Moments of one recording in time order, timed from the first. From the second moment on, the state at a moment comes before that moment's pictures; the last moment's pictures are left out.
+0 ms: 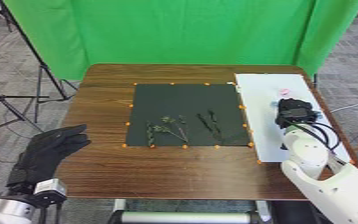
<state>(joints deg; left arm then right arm) 148.8 -46.2 -108.7 -130.4 36.3 12.0 17.3 -81.2 -43.9 58.5 -95.5 -142.2 -3.9 40.8</state>
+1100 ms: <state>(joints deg) 153.4 -47.2 -113.3 -130.9 34.8 13.1 18.6 -62.6 -49.5 33.2 -106.9 -134.2 7.7 27.0</state>
